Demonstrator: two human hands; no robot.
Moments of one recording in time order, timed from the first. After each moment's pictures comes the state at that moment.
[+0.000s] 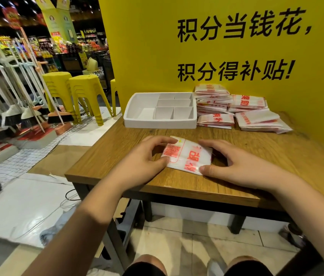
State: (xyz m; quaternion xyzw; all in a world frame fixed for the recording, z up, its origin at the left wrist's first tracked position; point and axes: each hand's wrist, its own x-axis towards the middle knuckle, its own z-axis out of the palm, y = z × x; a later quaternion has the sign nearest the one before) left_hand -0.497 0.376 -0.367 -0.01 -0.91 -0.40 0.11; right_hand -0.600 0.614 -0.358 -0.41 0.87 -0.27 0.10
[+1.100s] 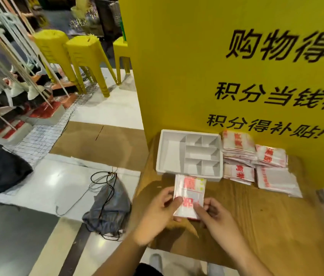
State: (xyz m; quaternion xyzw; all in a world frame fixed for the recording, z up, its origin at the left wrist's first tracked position) left_hand -0.523 0.305 -0.273 0.22 -0.67 -0.71 -0.04; right_hand -0.580 0.481 -0.253 -0.02 0.73 -0.62 0.29
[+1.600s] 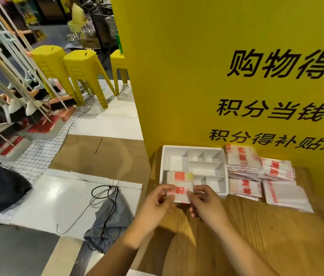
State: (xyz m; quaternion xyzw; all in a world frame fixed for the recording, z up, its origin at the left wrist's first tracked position) left_hand -0.572 0.246 -0.261 0.22 -0.73 -0.65 -0.01; right_hand -0.643 0.406 -0.249 0.02 0.76 -0.60 0.26
